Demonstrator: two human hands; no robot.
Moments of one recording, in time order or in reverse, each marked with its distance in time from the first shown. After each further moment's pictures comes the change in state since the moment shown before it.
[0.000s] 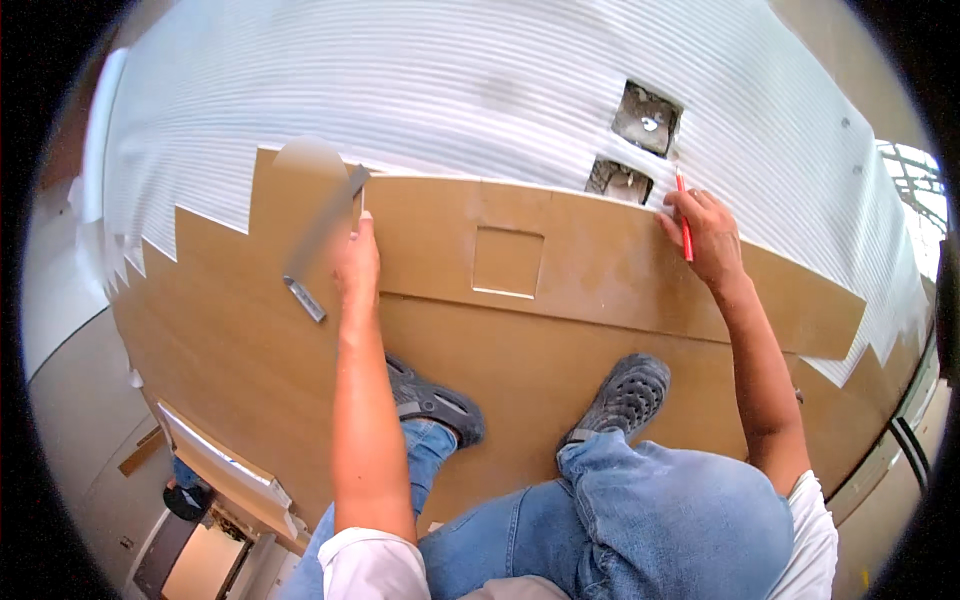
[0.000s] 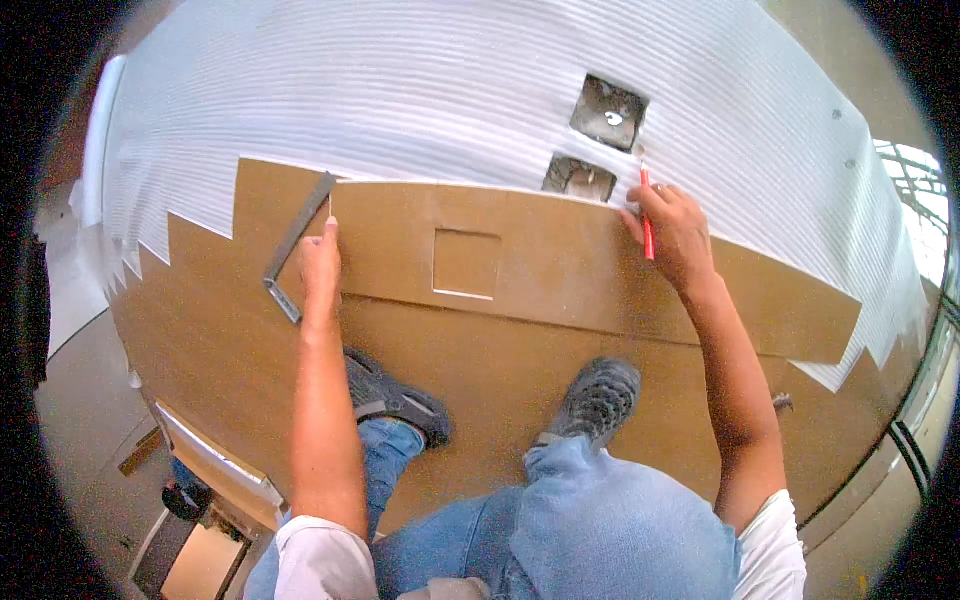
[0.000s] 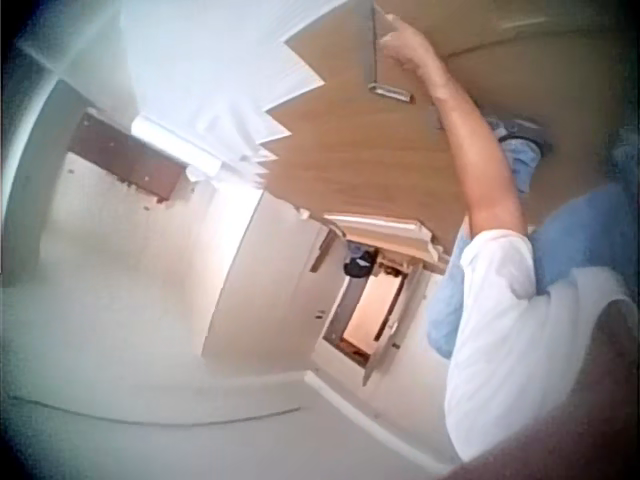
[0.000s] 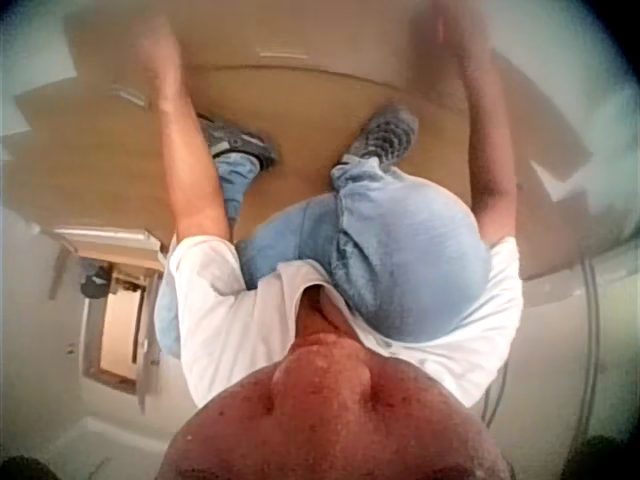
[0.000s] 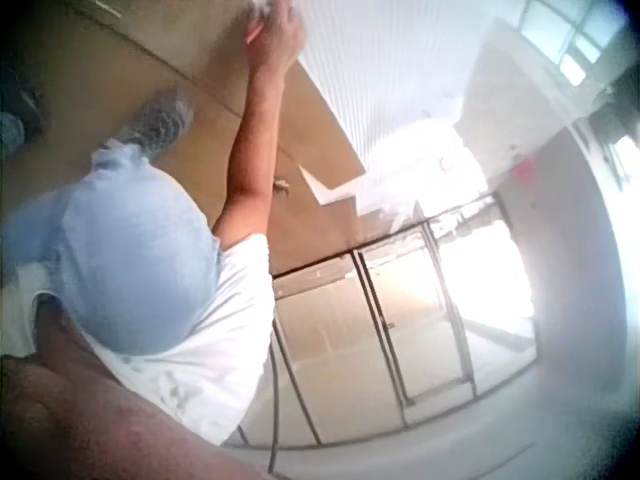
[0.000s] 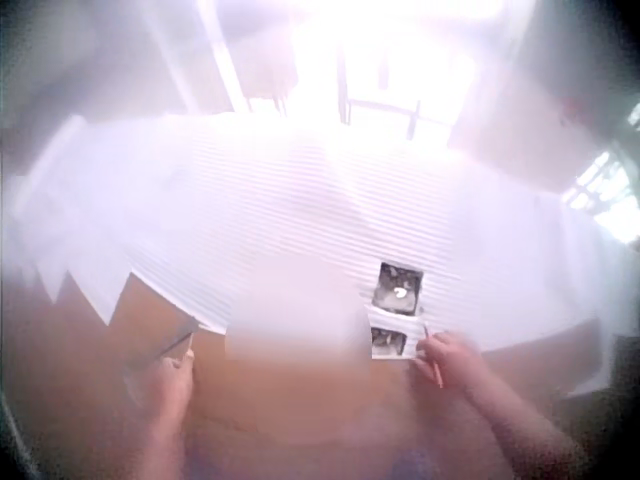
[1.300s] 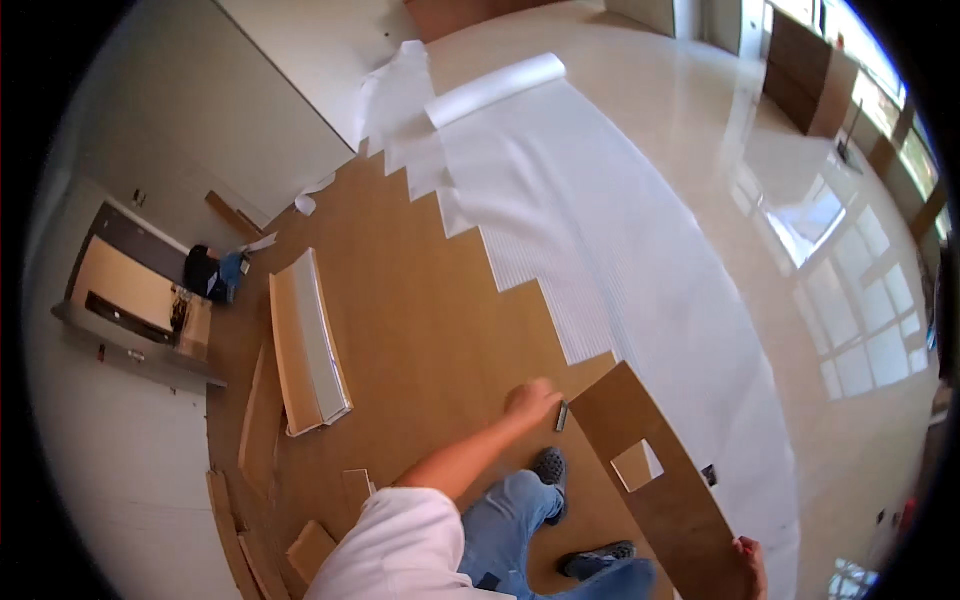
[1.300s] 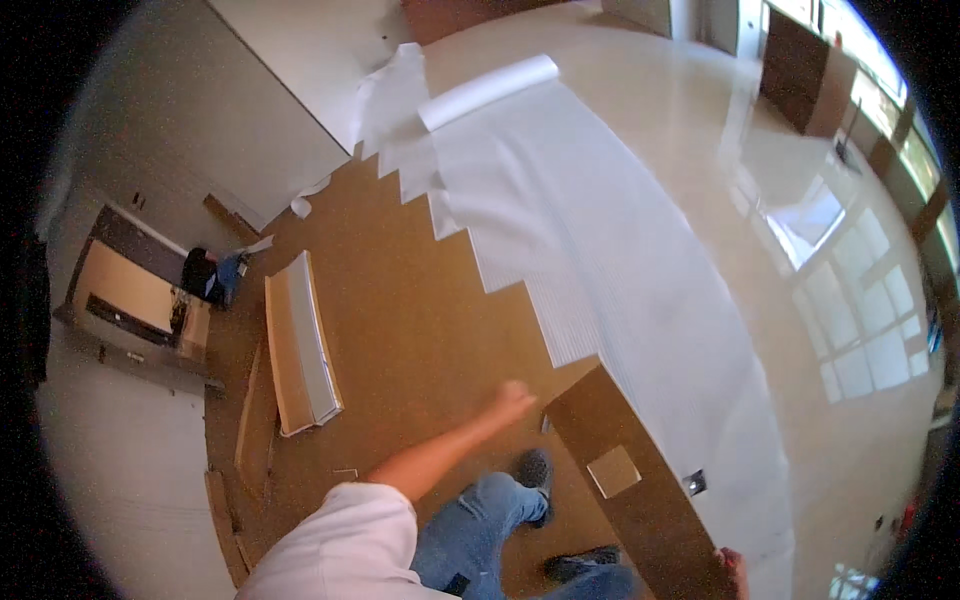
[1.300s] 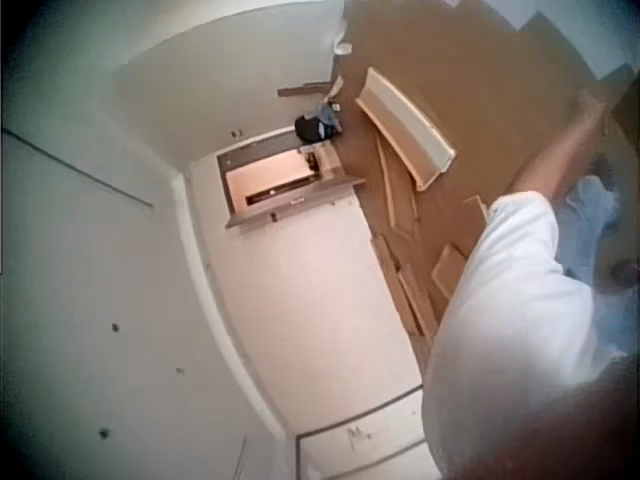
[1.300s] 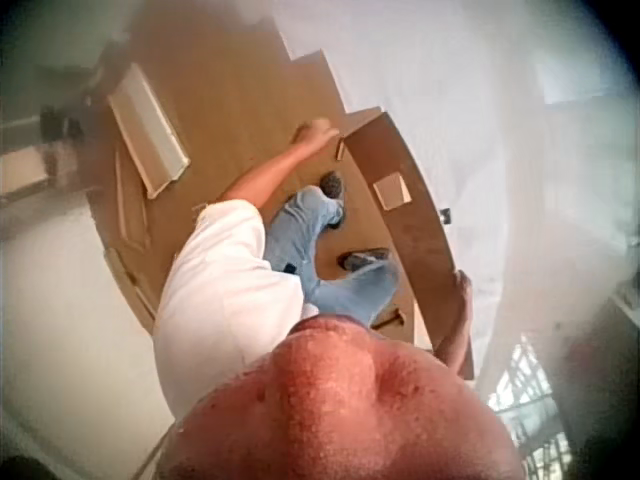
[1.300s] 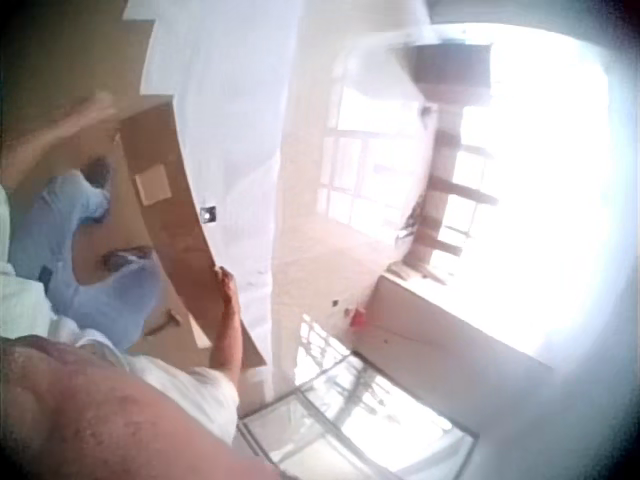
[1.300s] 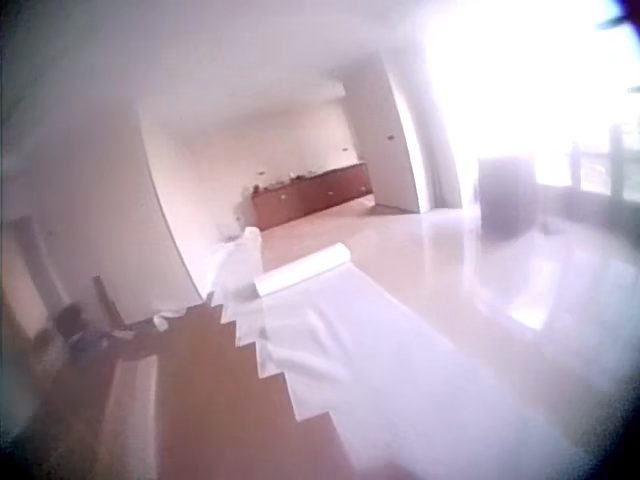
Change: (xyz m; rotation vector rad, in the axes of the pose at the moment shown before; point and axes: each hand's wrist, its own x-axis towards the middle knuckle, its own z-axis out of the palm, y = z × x) left_hand -0.055 -0.062 -0.427 -0.164 0.058 0.298; right_hand 0.051 -0.032 -0.368 0.629 -0.725 0.552
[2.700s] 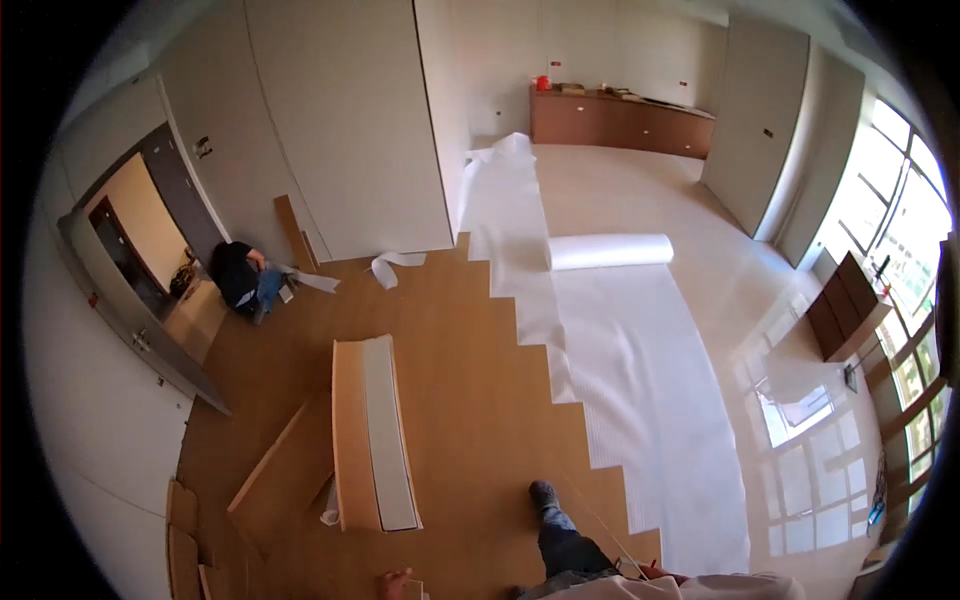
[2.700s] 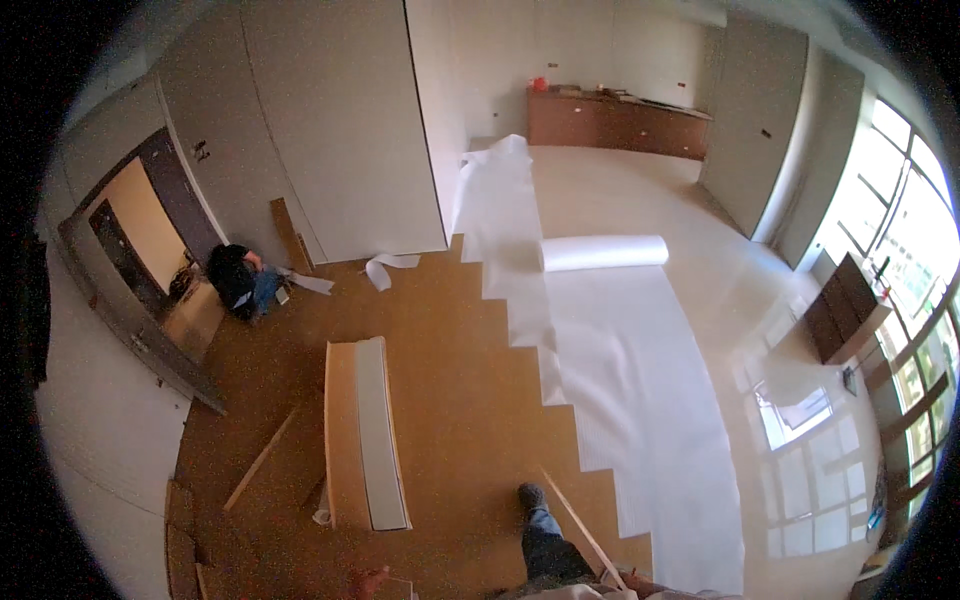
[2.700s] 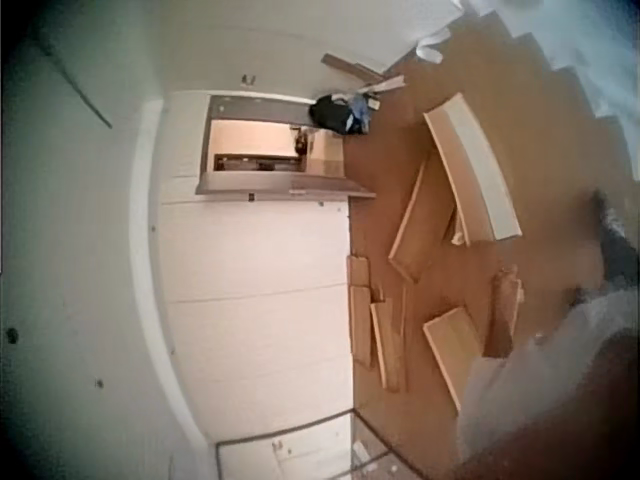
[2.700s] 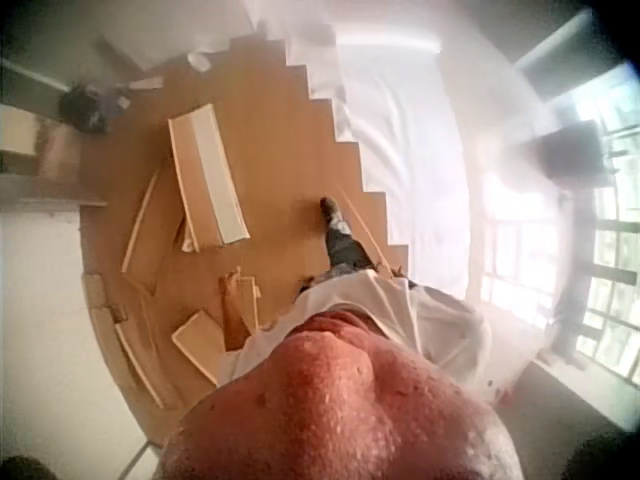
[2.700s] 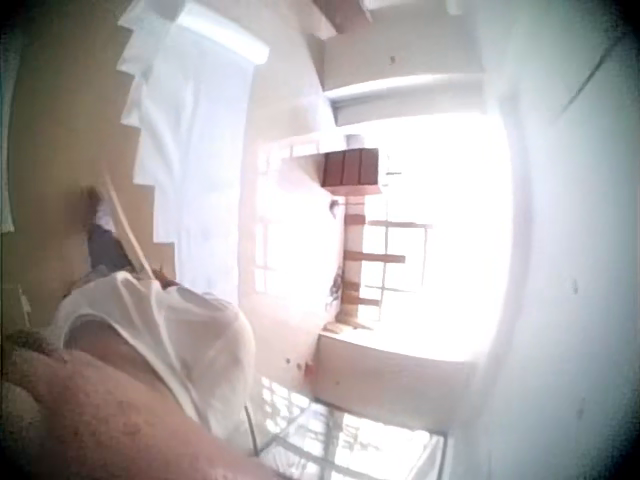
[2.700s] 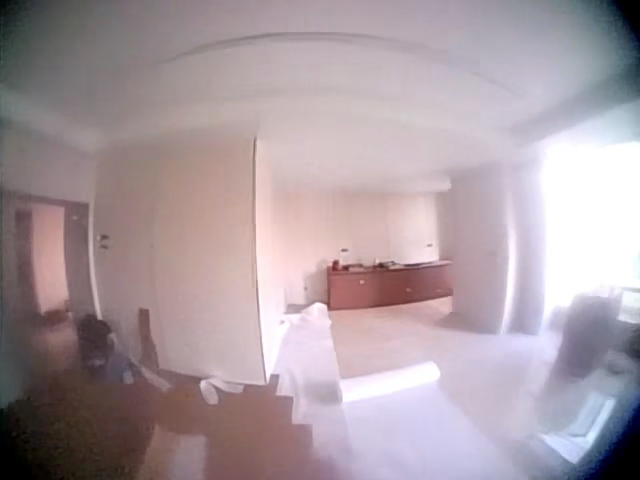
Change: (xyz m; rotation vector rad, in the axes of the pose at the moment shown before) left_hand -0.439 -0.464 -0.473 -1.084 0.544 -0.993; right_hand -0.149 -0.735 0.681 -0.796 -0.179 -0.144
